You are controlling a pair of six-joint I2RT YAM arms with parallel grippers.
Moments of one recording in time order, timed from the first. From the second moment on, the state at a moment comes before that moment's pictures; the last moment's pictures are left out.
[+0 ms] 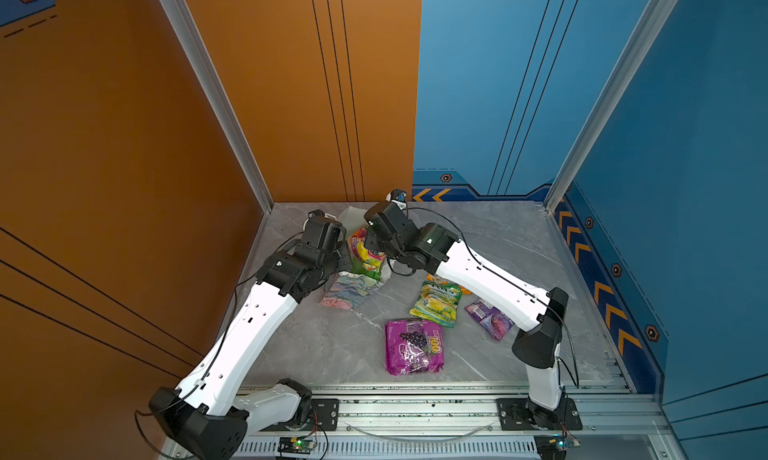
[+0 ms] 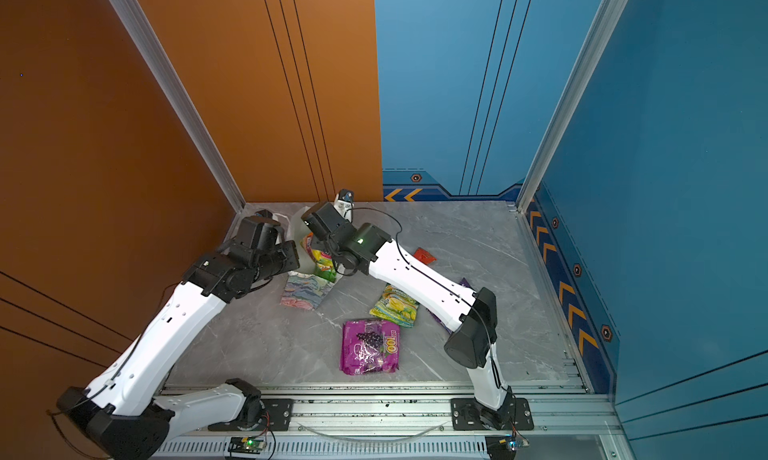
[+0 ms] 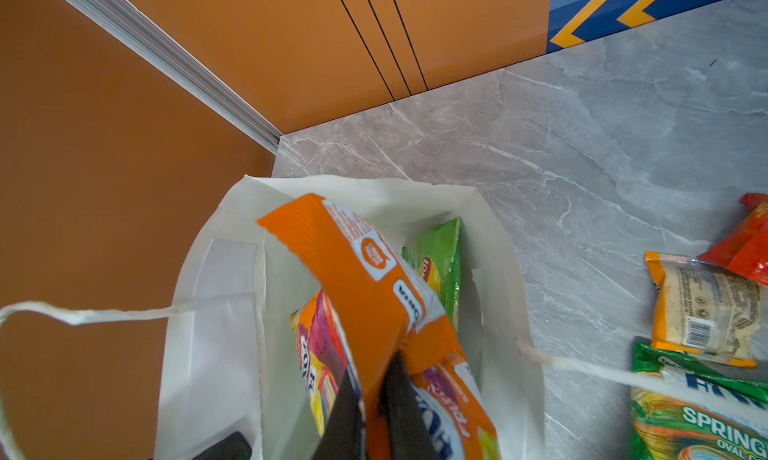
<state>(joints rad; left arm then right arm) -0.43 1.19 1.33 -0.92 -0.22 -0.60 0.98 1.99 2.15 -0.83 0.41 0.91</state>
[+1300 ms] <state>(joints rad) -0.39 1.19 1.31 -0.89 -0.14 -0.60 1.01 2.16 2.09 -0.69 0.38 1.12</state>
